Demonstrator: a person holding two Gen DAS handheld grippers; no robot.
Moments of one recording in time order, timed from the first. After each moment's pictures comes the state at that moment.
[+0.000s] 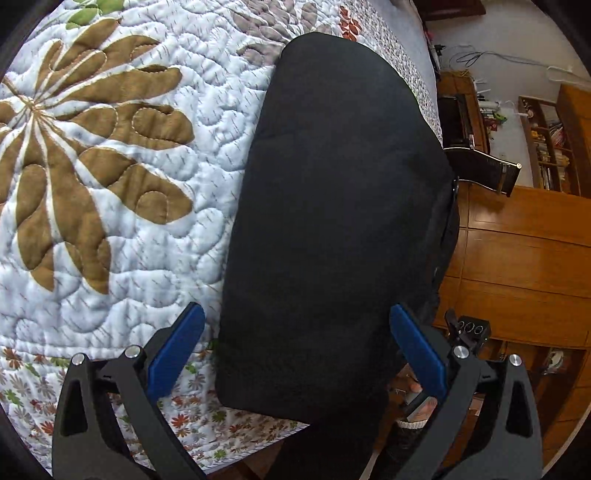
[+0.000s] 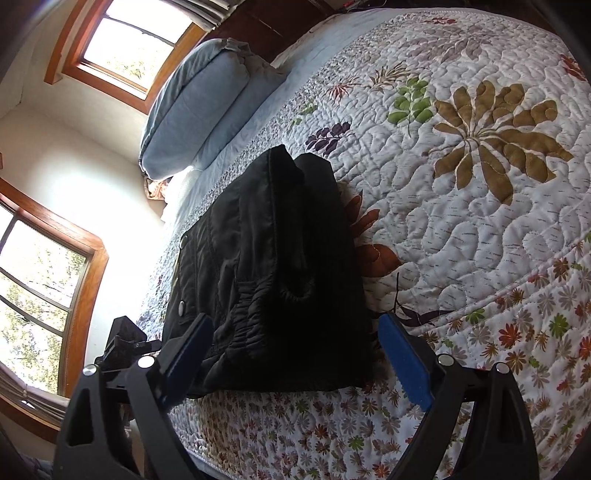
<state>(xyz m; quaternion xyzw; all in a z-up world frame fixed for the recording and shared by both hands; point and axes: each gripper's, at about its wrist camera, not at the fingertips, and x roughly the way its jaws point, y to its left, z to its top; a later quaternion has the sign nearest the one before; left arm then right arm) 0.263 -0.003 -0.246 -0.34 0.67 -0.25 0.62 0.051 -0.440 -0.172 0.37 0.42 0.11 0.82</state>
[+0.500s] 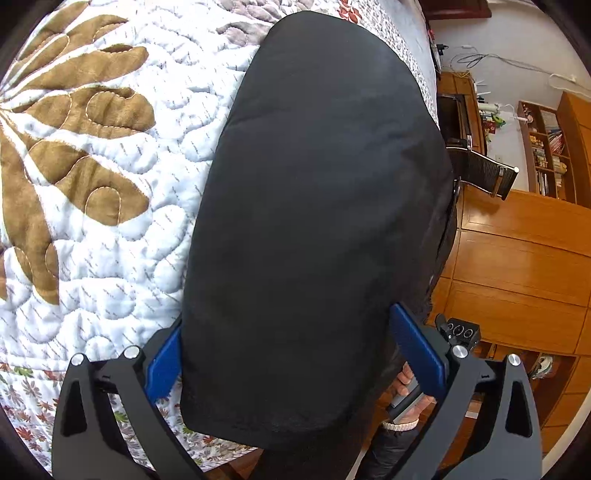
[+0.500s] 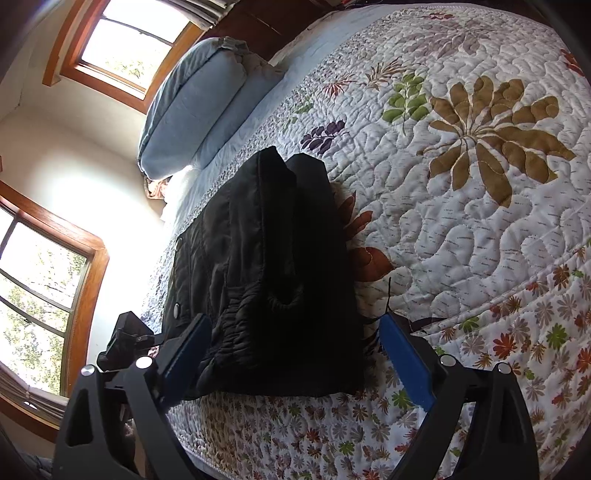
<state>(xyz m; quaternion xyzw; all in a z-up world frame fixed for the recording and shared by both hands) 0.265 -0.034 -0.248 -0.34 0.67 -0.25 0.61 0.054 -0.451 -0.181 0.38 0.43 0.12 0.81</state>
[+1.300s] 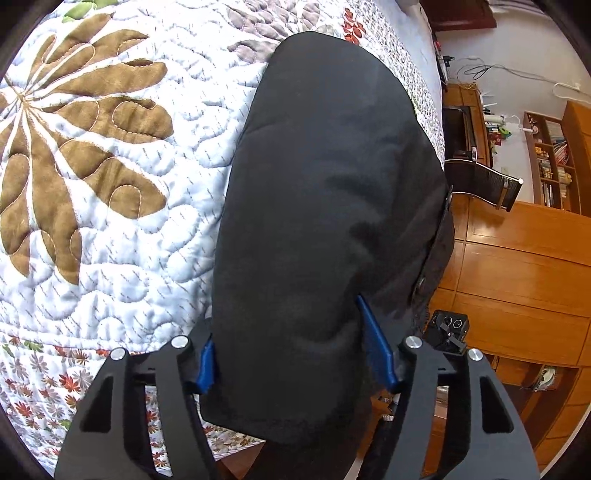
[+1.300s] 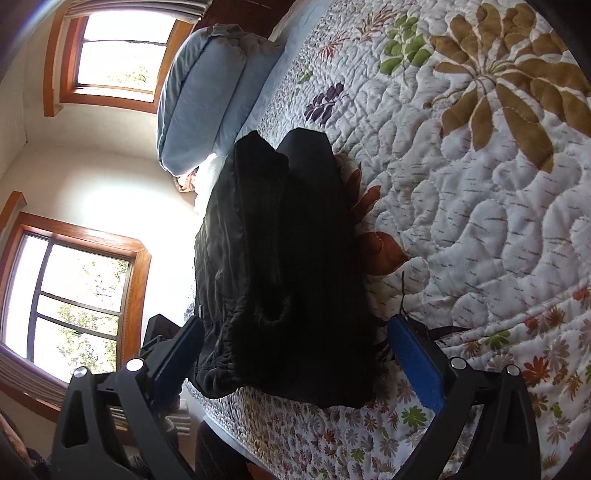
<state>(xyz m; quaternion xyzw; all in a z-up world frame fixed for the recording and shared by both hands) 0.263 -0.012 -0.239 -0.35 0.67 -0.22 0.62 0.081 -0.458 -0.214 0.46 0.46 0.21 0.73</state>
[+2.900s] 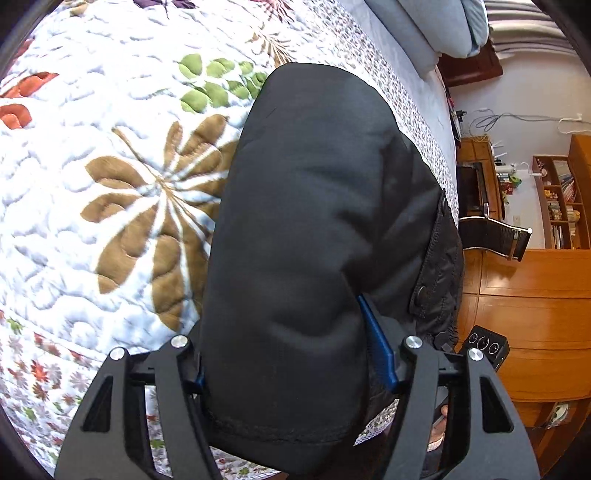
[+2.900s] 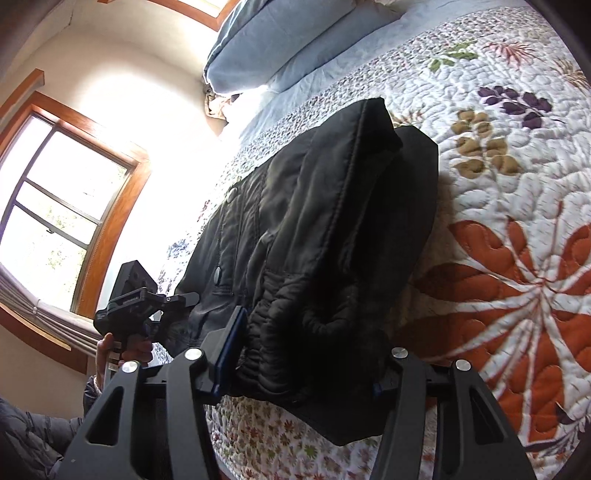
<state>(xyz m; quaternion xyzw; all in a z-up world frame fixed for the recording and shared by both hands) 0.272 0.089 -0.219 -0.37 0.61 -0.14 0.69 0.154 -0.305 -0.177 0.28 0.48 0.29 0.78</state>
